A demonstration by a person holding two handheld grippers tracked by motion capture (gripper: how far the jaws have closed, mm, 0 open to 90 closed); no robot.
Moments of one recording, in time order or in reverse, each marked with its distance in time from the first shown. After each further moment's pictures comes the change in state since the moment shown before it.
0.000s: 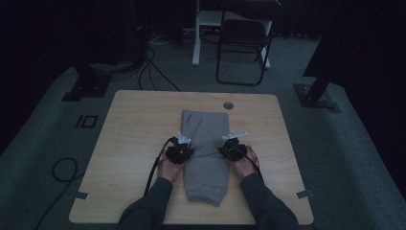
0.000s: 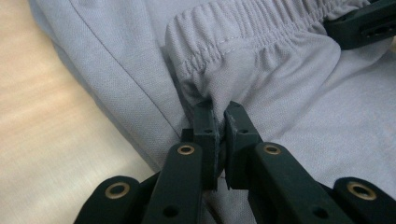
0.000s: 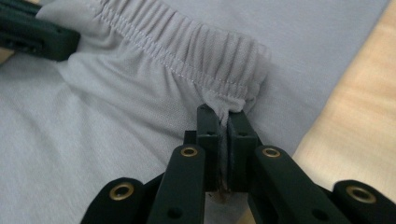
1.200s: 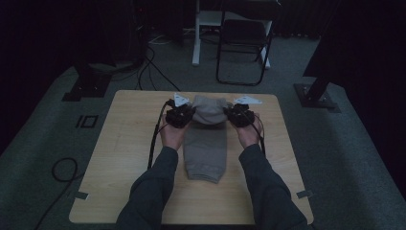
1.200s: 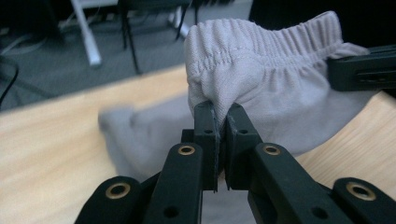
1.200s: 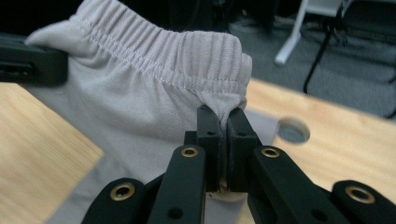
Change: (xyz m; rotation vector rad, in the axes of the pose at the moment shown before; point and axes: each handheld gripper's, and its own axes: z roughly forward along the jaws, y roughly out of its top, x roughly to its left) left arm 0.016 0.115 -0.067 -0.305 0.062 -0.044; right arm -0.032 0.101 -0.064 -0.337 -0.080 0.046
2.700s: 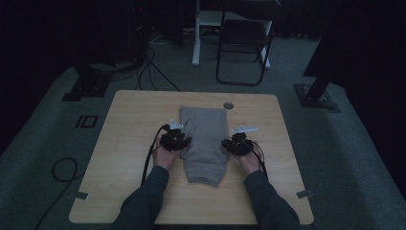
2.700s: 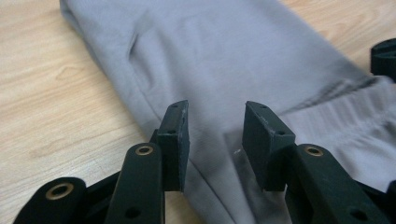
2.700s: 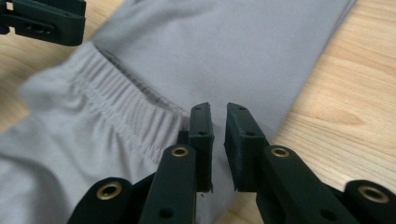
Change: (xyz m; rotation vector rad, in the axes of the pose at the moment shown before) left arm 0.018 -0.105 0.029 0.265 -0.054 -0.050; right arm 0.011 -0.105 0.012 0.255 0.125 0.033
